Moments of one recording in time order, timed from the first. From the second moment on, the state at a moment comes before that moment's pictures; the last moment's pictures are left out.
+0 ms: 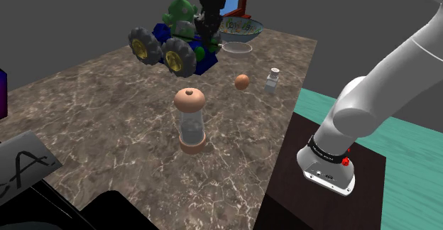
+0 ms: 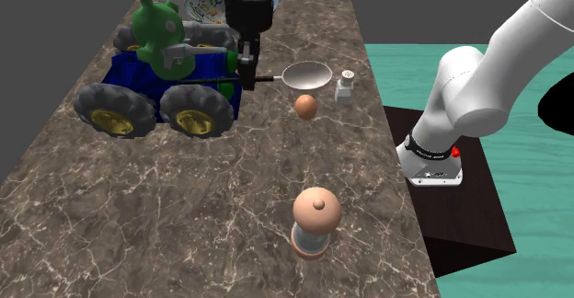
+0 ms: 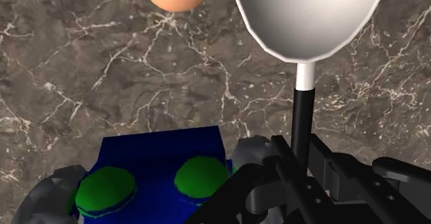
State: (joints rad) arm -0.01 -0.27 0.24 -2.02 0.16 1.87 0.02
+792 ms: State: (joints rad) arm -0.11 -0.42 0.04 -2.16 0.14 1.83 -0.27
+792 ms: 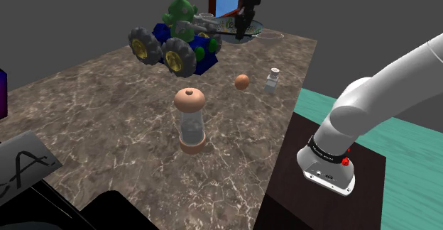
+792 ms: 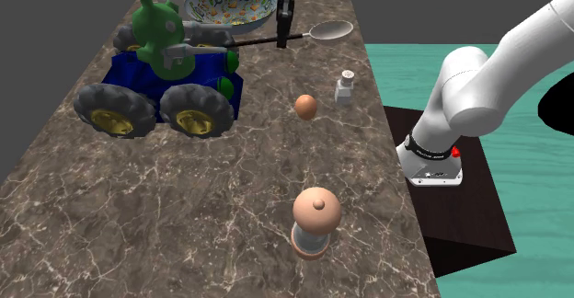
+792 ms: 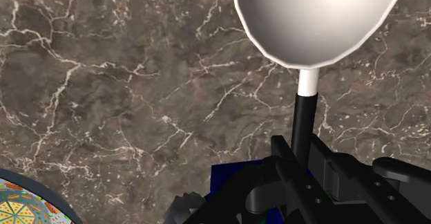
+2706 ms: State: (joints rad) arm -0.29 -0.28 -0.38 -2.09 0.04 1.83 -0.83
